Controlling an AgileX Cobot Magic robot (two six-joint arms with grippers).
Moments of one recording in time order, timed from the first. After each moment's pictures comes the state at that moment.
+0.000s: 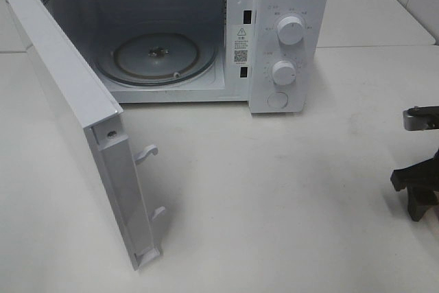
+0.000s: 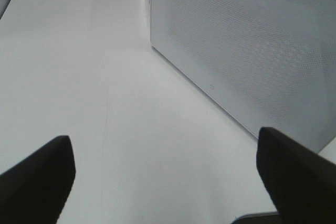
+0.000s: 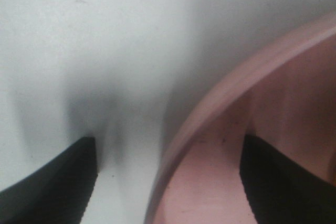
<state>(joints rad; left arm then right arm) 0.01 -0.01 -0.52 -0.14 1.09 0.07 -0.03 1.76 -0.72 -0.21 0.53 0.19</state>
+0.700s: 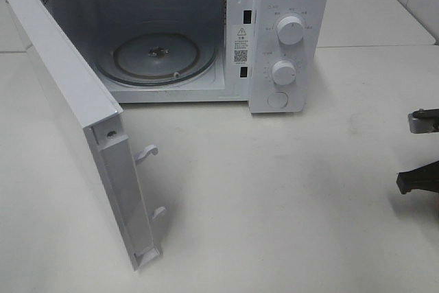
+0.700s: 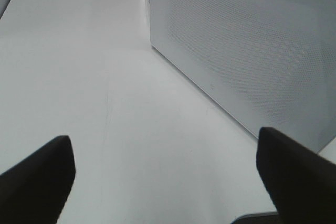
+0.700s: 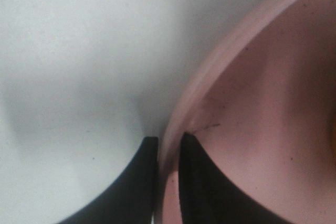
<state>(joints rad) 0.01 -0.01 -0.52 -0.14 1.09 0.07 -0.02 1.73 -0.73 -0.26 0.61 0.27</state>
